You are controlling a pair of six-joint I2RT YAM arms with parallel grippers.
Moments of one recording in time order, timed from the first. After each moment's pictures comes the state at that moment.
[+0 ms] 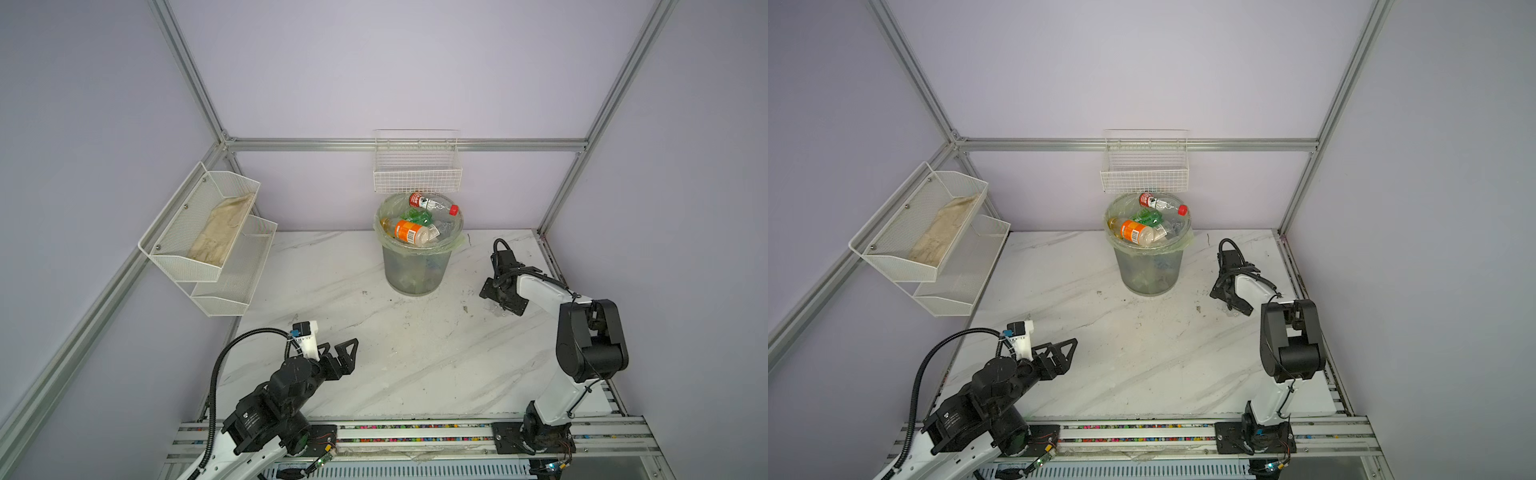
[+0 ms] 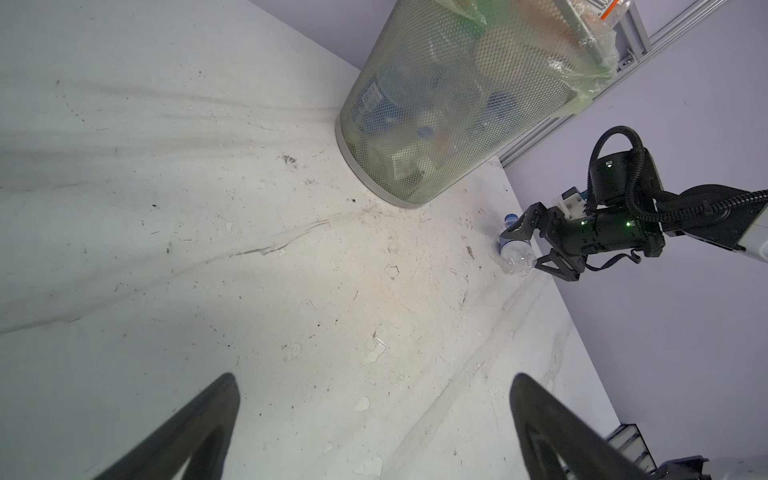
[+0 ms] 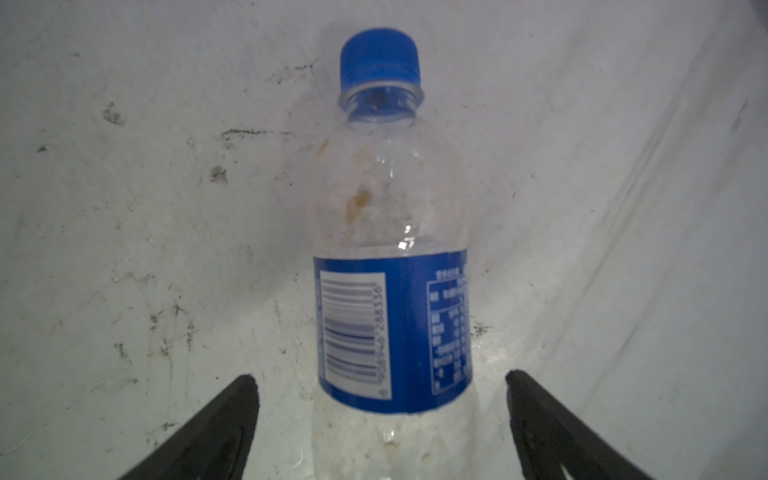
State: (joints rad) left arm -0.75 0.23 0.43 -0.59 -0.27 -0.79; right arm 0.13 1.76 1.17 -0.64 0.26 0.69
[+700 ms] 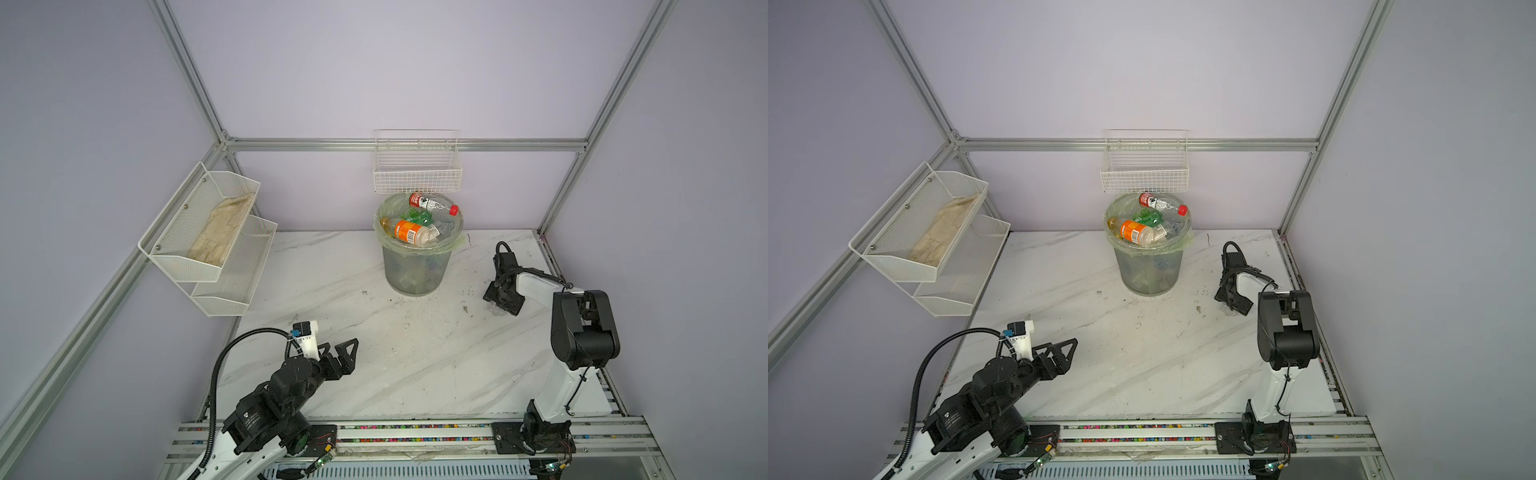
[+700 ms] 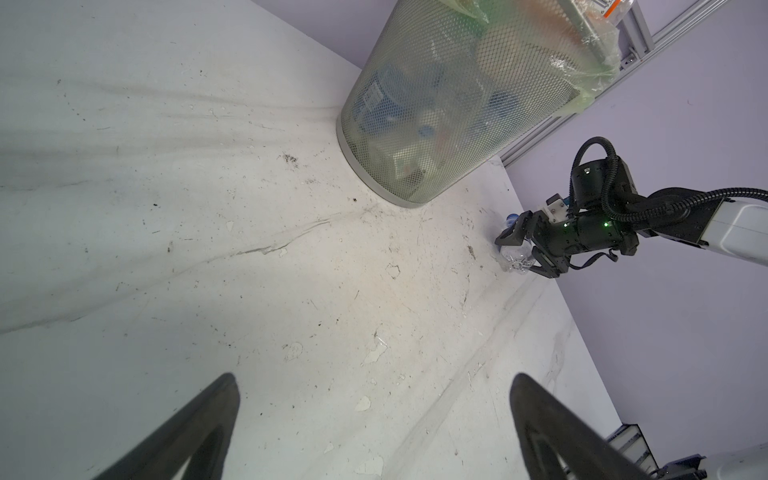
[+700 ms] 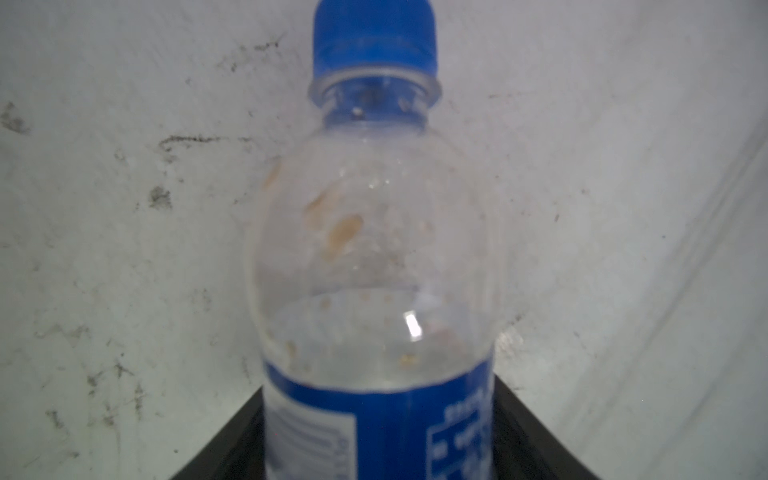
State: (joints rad) left arm -0.75 0.24 0.43 -0.59 -0.27 -0.79; right arm 0.08 1.85 1.18 -0.59 0.20 0.66
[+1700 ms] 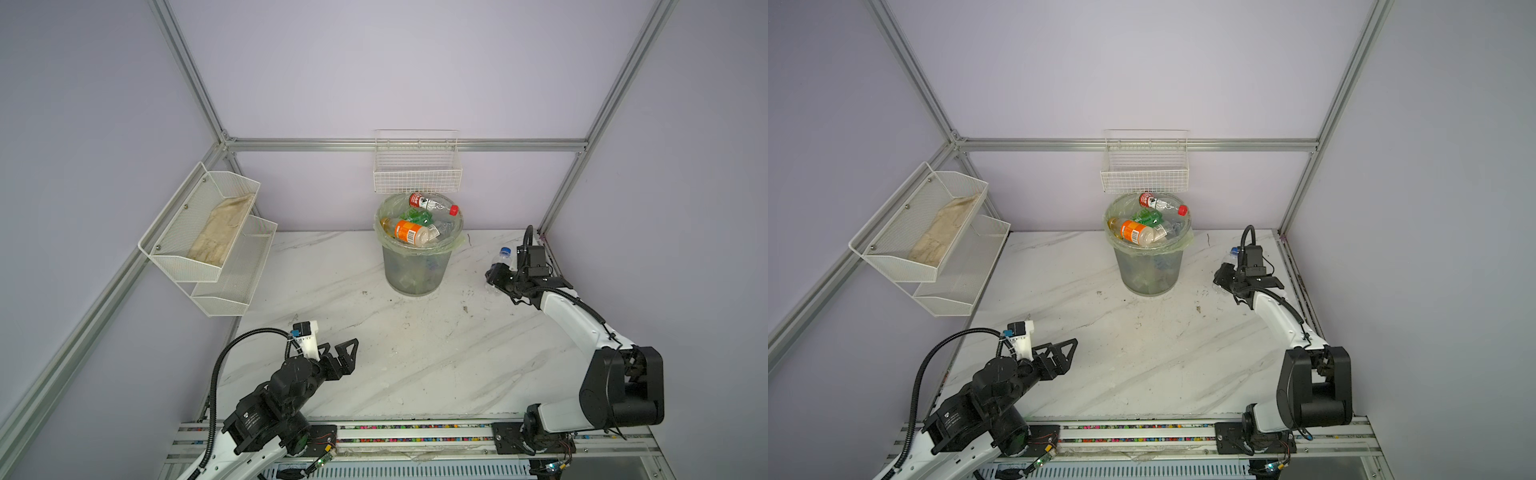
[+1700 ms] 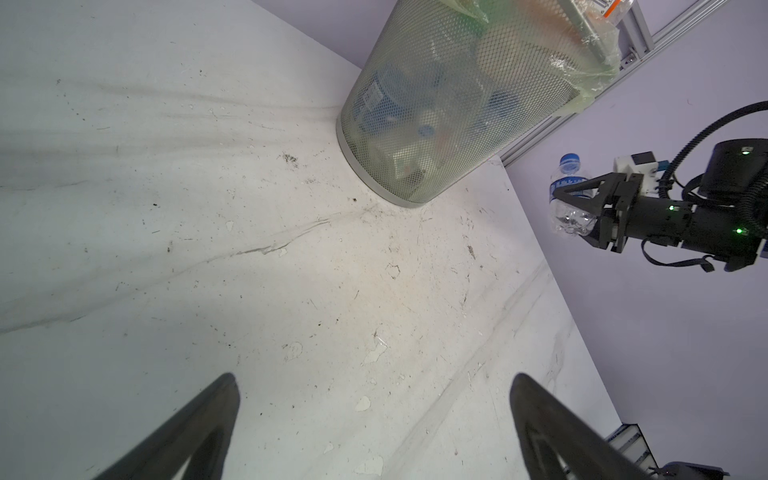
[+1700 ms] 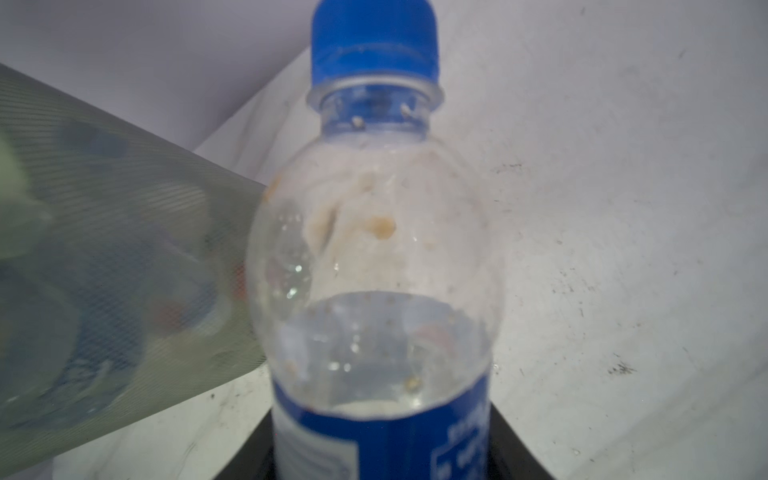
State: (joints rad) left arm -0.75 0.24 0.43 -0.59 -0.27 -0.79; right arm 0.08 1.40 1.05 -0.38 -0.17 0.59
